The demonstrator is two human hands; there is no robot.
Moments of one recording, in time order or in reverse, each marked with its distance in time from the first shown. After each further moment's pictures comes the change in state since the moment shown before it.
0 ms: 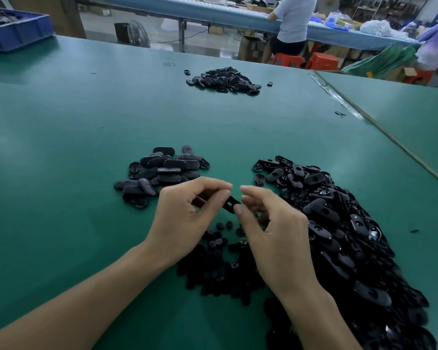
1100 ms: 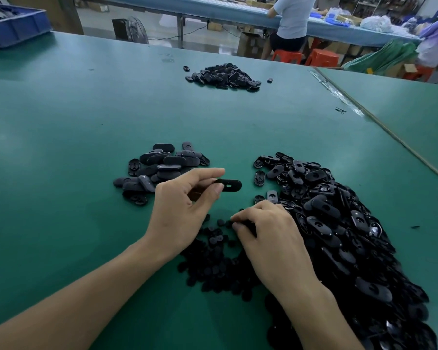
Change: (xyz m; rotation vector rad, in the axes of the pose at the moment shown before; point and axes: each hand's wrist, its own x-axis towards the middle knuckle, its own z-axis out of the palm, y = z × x) left_hand 0.001 -0.008 0.000 -0.025 0.041 -0.096; right_hand -0.002 -0.002 -0.003 -0.434 -0.277 0.063
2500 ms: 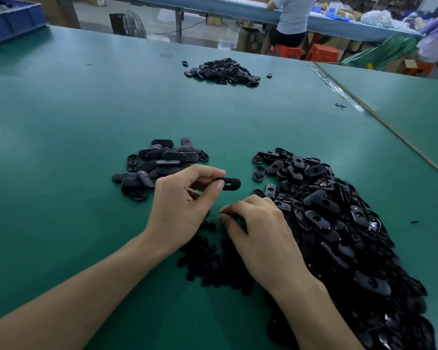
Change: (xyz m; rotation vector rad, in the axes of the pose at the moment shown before) left_hand 0.000 0.007 0.001 0.032 0.005 0.004; right_hand 0.001 -0.001 0.011 0.057 0.014 -0.105
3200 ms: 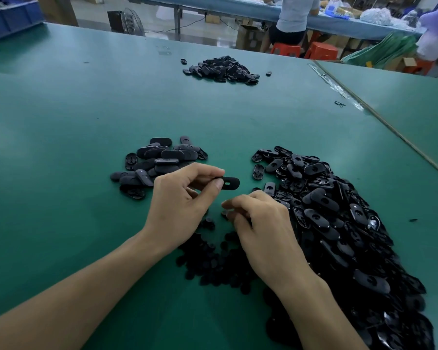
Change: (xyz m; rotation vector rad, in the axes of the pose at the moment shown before) left_hand 0.001 -0.001 -0.001 -0.011 0.003 -0.003; right_hand 0.004 0.000 -0.002 0.132 0.041 0.031
